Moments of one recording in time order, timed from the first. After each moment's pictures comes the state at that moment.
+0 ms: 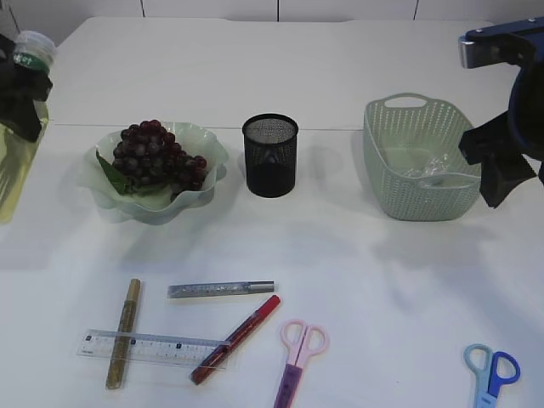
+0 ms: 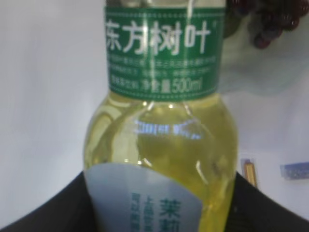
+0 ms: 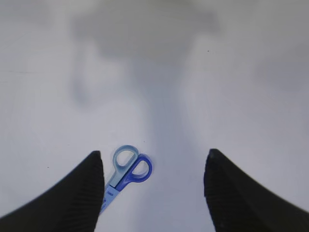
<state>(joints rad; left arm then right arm) -0.24 1.62 -1.37 0.18 1.00 -0.26 0.27 1.54 -1.29 -0.15 1.22 0.14</state>
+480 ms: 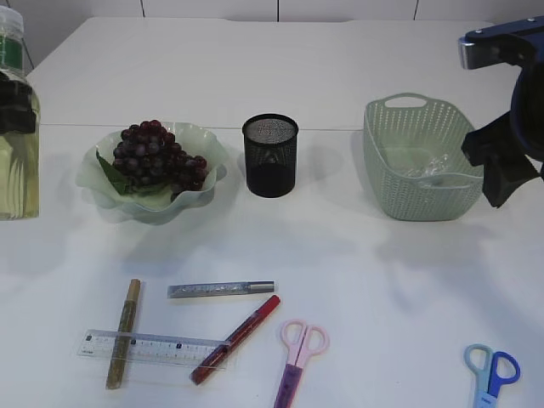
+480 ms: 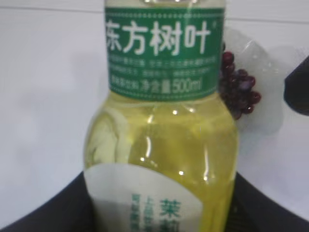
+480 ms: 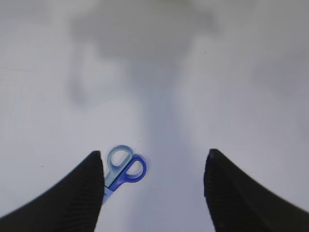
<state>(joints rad) -0.24 1.36 -0.98 0.31 0.49 -0.50 0.27 1.54 -1.29 -0.16 1.22 0.11</state>
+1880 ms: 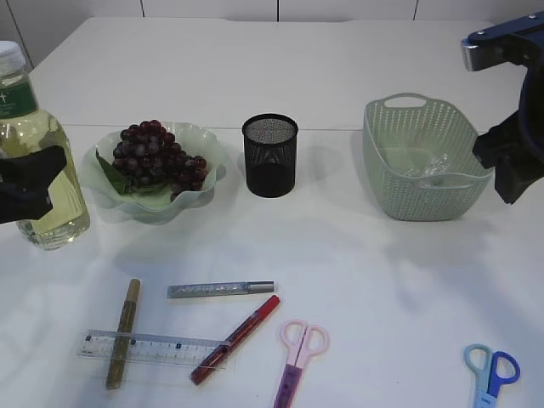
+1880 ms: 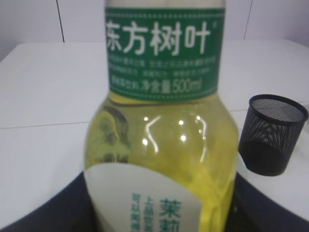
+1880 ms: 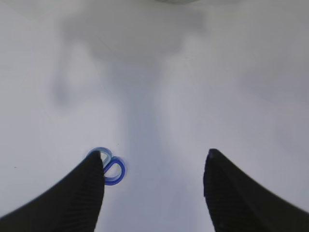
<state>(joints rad) -0.19 1.48 -0.34 0.05 -0.93 -0.09 0.27 1.54 -1.29 -0.23 1.22 0.08</state>
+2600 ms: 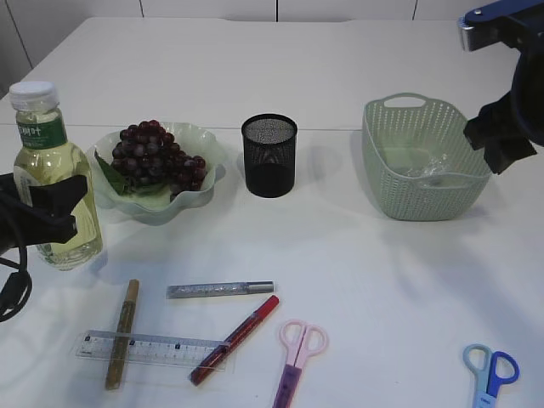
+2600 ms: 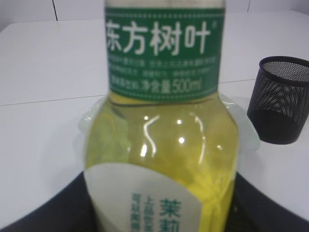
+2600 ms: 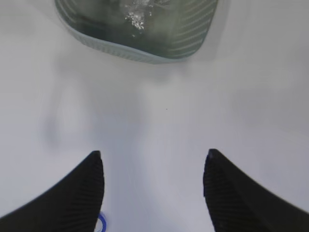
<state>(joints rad) -0.19 1.68 -0.35 0.05 -1.07 -0.05 0.27 1.54 -1.28 -0.31 1.06 0.12</state>
